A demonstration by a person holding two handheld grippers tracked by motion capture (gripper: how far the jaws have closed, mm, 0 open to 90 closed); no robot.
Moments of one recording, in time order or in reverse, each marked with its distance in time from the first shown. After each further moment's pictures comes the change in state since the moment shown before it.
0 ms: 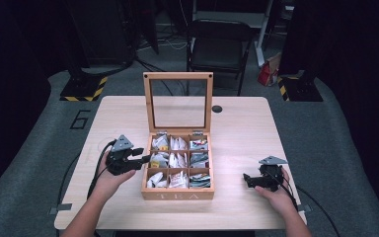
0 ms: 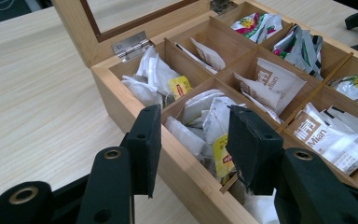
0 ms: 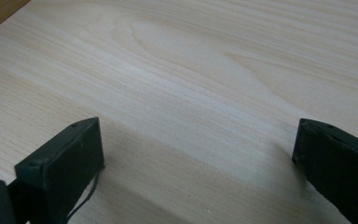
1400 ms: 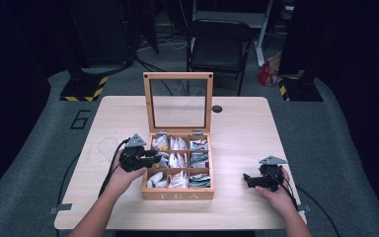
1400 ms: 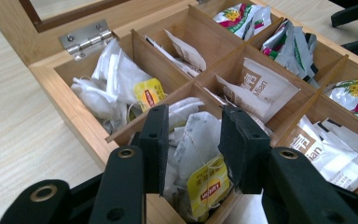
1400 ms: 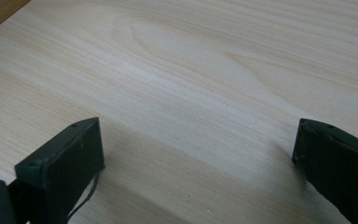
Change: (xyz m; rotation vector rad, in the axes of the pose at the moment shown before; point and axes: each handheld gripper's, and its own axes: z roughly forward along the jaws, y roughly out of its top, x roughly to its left) left arm -0.007 0.003 0.037 0.037 -0.086 -0.048; right arm 0.000 0.000 0.000 0.000 0.000 0.000
